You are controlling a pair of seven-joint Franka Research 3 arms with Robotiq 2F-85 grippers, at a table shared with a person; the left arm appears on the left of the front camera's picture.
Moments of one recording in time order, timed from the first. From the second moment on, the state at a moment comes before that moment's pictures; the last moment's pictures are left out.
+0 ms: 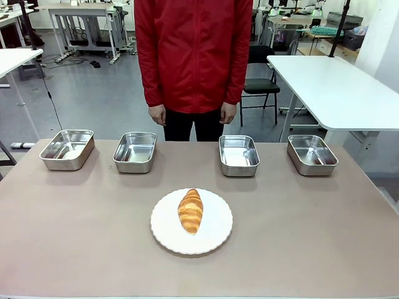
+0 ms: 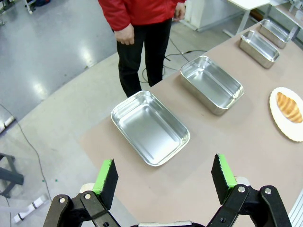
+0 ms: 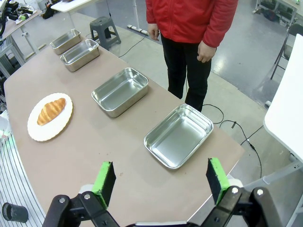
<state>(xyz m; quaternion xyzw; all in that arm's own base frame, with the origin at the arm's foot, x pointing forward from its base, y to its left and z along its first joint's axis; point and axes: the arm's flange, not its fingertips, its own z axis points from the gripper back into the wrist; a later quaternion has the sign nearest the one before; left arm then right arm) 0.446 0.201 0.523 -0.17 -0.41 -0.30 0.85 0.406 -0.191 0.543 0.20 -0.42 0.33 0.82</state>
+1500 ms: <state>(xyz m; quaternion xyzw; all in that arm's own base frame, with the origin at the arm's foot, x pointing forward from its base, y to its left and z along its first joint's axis) 0.446 0.201 0.523 -0.17 -0.41 -0.30 0.85 0.406 -0.191 0.543 0.20 -0.42 0.33 0.82</state>
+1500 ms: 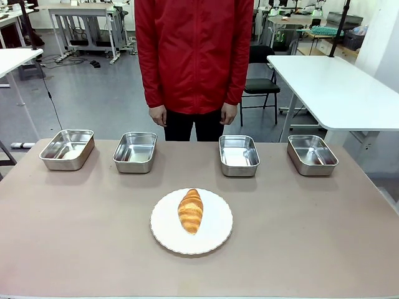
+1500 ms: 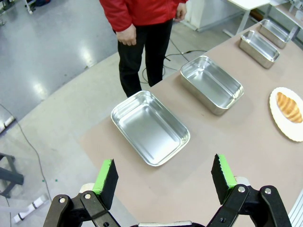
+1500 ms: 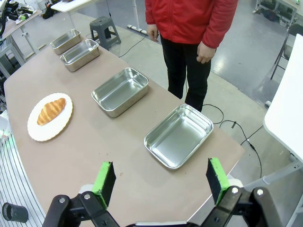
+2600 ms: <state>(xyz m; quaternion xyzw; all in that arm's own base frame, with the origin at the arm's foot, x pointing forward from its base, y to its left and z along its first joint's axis) 0.446 0.201 0.523 -0.17 -0.41 -0.30 0.85 0.406 -0.191 0.543 0.20 -0.42 0.33 0.82</state>
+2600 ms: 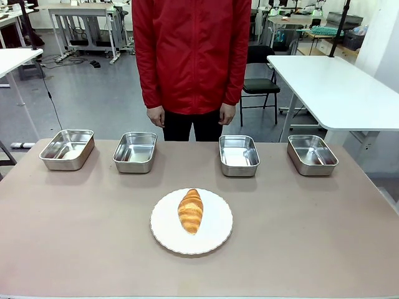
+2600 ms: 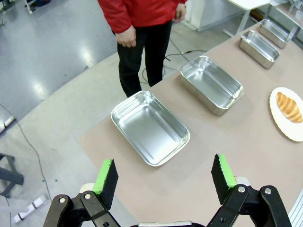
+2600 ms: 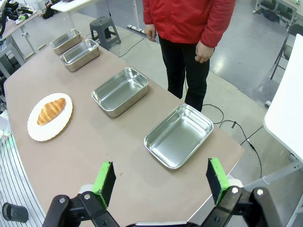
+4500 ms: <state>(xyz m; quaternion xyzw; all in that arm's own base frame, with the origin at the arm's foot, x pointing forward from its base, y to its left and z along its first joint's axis) 0.446 0.201 0.523 -0.17 -0.41 -0.30 0.85 0.406 -0.191 0.543 0.20 -0.42 0.33 0.82</state>
